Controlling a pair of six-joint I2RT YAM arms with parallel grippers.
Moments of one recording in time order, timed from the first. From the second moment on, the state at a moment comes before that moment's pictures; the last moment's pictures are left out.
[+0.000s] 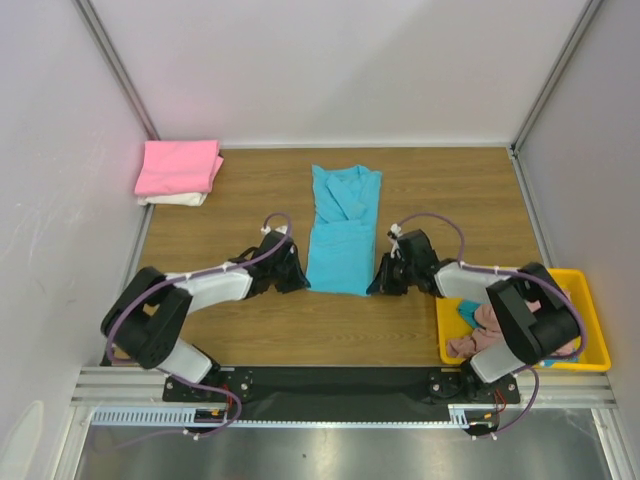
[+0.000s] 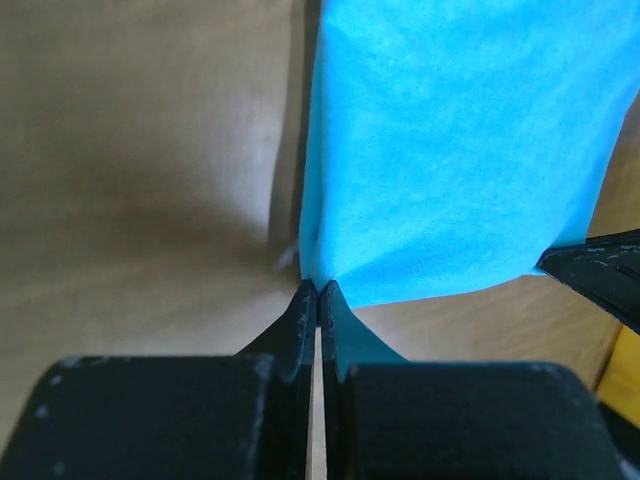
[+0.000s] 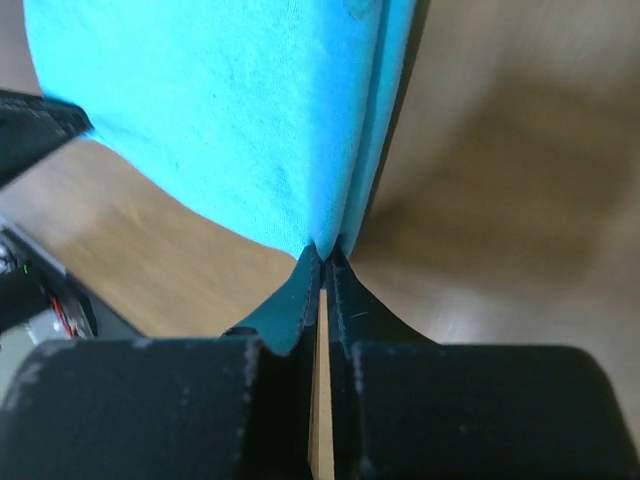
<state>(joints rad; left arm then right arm) -0.60 1.54 0.68 -0.03 0.07 -0.80 0.49 1.56 0.65 0.02 -0.35 0.62</state>
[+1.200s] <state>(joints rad) -0.67 1.31 1.25 -0.85 -0.08 -0.62 0.53 1.19 1.01 -0.55 -0.15 0.80</state>
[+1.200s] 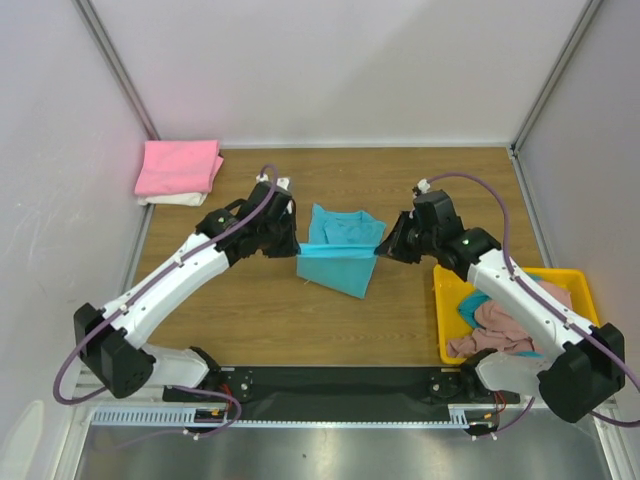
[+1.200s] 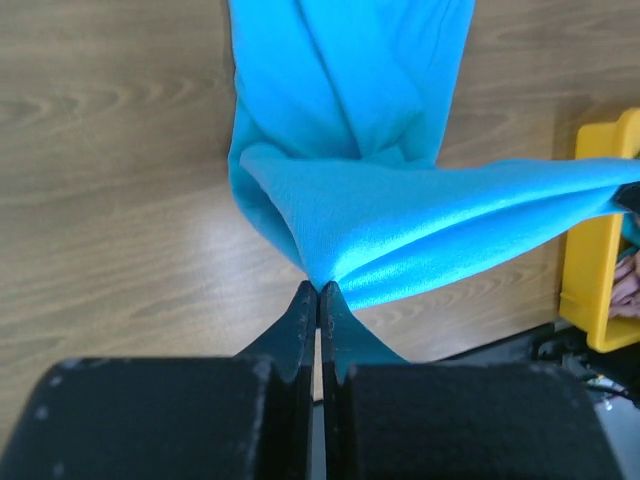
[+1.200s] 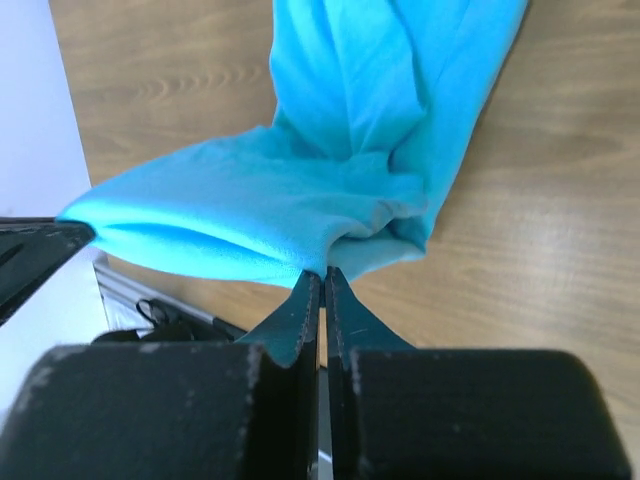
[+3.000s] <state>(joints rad) -0.48 2.06 1.60 -0.39 -0.12 -0.56 0.23 1.93 1.25 -0.14 -0.36 0.56</state>
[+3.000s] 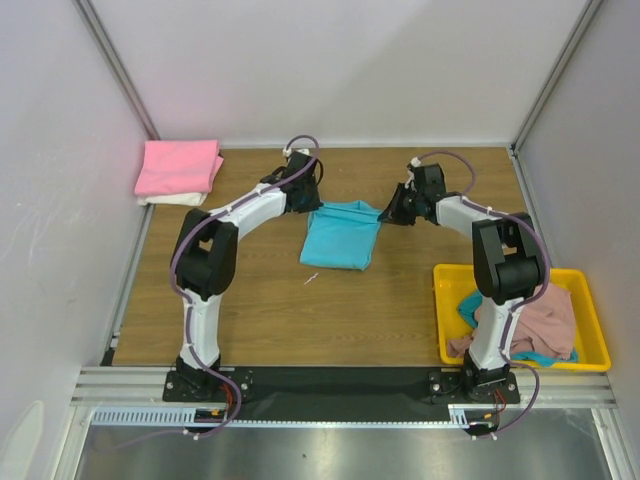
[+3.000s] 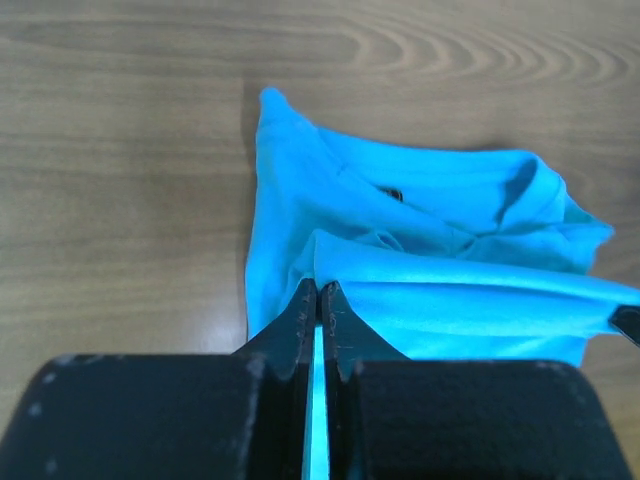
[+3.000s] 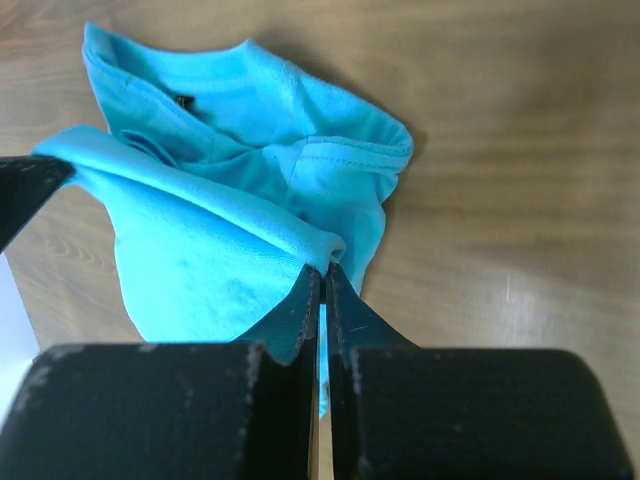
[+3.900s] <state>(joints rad) -0.40 2.11 1.53 -0.17 -0.02 -0.58 0.18 2.20 1.65 -0.20 -0.43 0.46</state>
